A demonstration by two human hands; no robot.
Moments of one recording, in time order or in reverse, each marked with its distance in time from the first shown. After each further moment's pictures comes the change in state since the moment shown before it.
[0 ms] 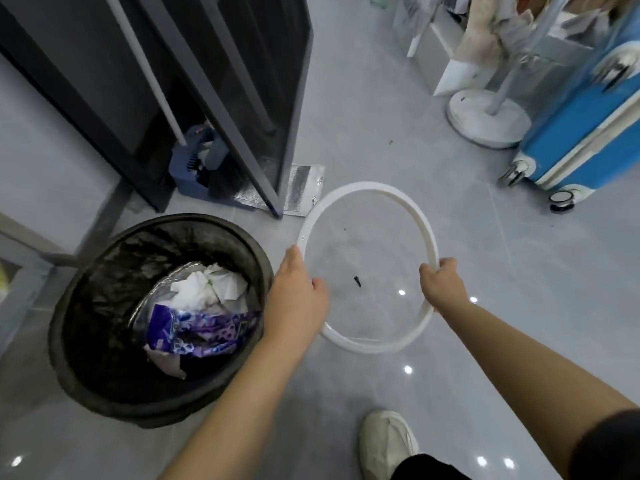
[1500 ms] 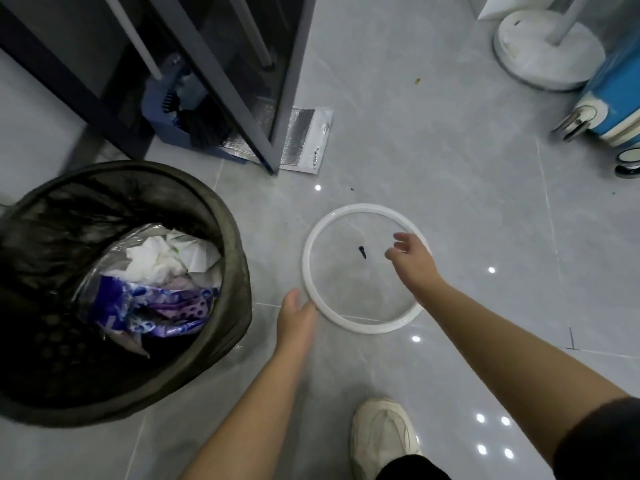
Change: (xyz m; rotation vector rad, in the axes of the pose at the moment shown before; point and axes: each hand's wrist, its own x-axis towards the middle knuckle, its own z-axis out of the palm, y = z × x) left_hand 0.005 -0.096 0.148 -0.620 -0.073 -0.673; right_hand 0.049 0.023 0.077 0.172 -0.311 -0.121
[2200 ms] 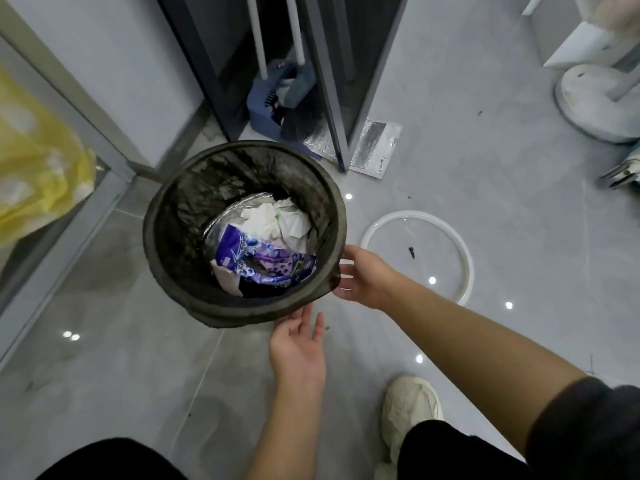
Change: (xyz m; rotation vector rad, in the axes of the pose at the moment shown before) left_hand -0.112 -0.001 -0.119 -1.343 0.119 -0.147; right_hand -0.132 -0.104 0.126 0.398 -0.561 0.398
